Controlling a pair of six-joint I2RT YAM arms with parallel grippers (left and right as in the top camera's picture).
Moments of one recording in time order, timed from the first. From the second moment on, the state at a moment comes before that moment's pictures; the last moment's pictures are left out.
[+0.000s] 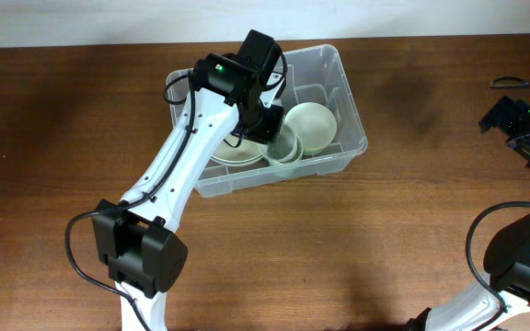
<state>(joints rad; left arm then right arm) -0.49 2.06 2.10 -1.32 0.10 -0.13 -0.49 1.92 1.89 -1.34 0.01 0.33</state>
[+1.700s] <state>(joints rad) -0.10 1.39 2.02 -1.54 -0.25 -0.25 -0.49 1.92 1.89 -1.34 0.01 0.33</state>
